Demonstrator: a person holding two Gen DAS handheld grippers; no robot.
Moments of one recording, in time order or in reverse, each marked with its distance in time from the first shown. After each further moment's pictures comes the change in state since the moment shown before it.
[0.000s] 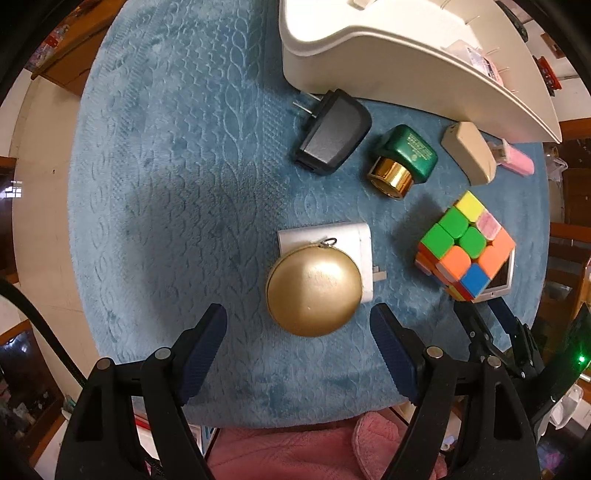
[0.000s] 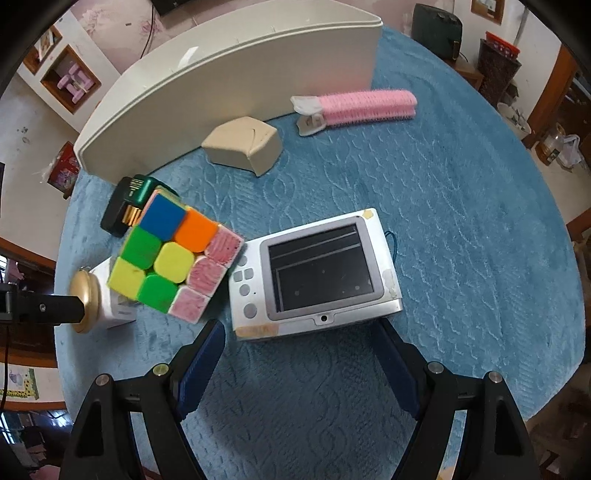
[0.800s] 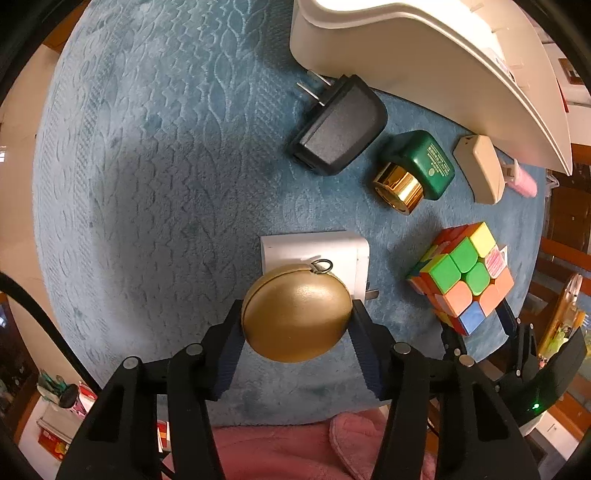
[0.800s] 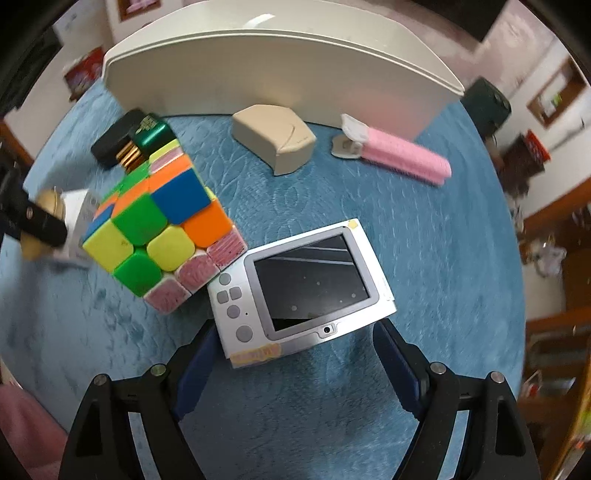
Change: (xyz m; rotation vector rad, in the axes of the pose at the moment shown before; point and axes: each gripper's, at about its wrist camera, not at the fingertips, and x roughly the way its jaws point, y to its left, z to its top) left arm 0.027 0.008 0.038 -0.091 0.103 -0.104; right arm 0.008 0.028 0.012 -0.425 -0.015 -0.215
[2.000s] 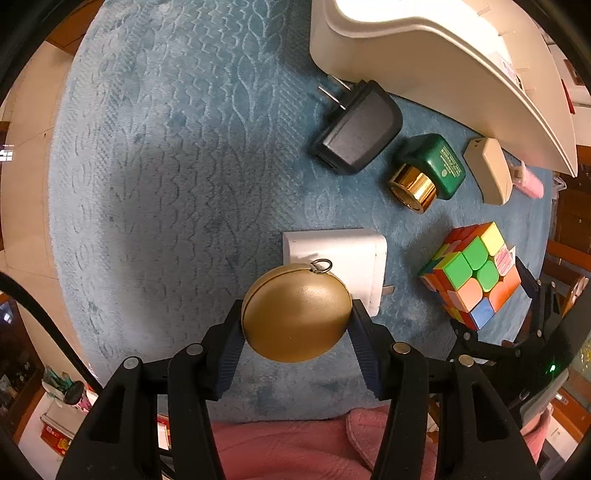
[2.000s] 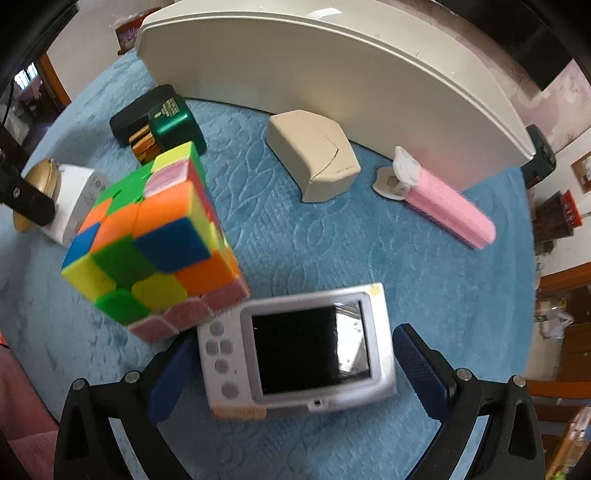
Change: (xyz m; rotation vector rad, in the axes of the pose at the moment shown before) left arm 0.002 0.004 -0.021 -0.010 -0.013 0.040; right arm 0.004 0.020 0.020 -0.183 0.020 0.104
